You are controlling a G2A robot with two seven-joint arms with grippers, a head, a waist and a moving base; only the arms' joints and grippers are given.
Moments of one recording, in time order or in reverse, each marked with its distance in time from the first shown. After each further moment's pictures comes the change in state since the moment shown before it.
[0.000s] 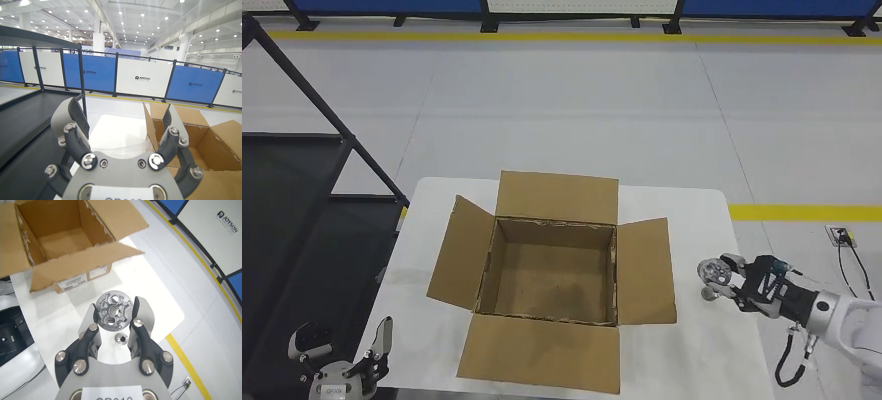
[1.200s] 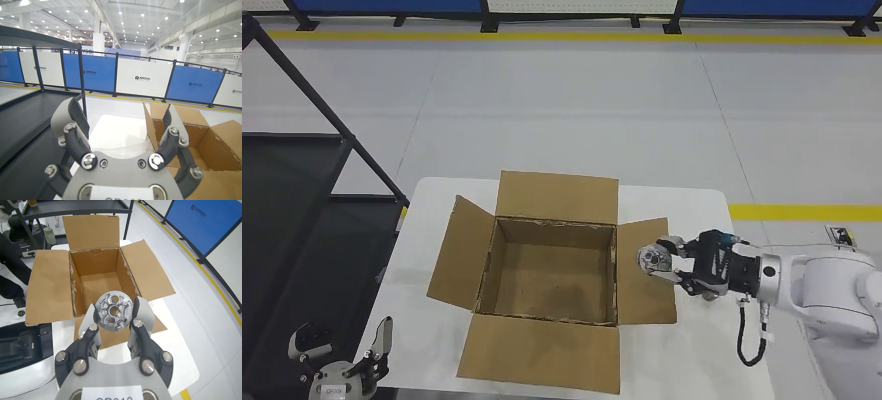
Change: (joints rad) left arm 0.000 0.000 0.000 0.000 0.000 0.000 0.000; right arm 0.362 0.018 -0.415 0.014 0.289 0.055 0.197
